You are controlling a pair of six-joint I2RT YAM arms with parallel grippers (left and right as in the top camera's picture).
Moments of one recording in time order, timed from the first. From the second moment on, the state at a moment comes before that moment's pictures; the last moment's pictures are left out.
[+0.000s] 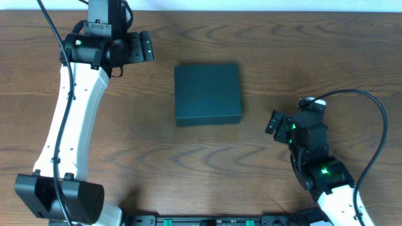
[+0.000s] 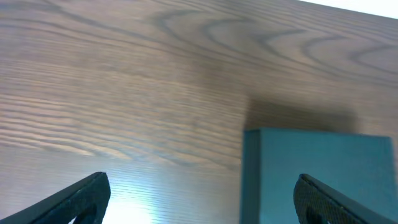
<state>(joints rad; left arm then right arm) -0.12 1.69 1.75 -1.00 -0.02 -0.25 0.26 0.91 0.57 -0.38 0.29 0.47</state>
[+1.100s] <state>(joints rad) -0.01 1.25 1.57 -0.96 -0.12 0.16 0.26 0.91 0.57 -0.38 0.29 0.47</state>
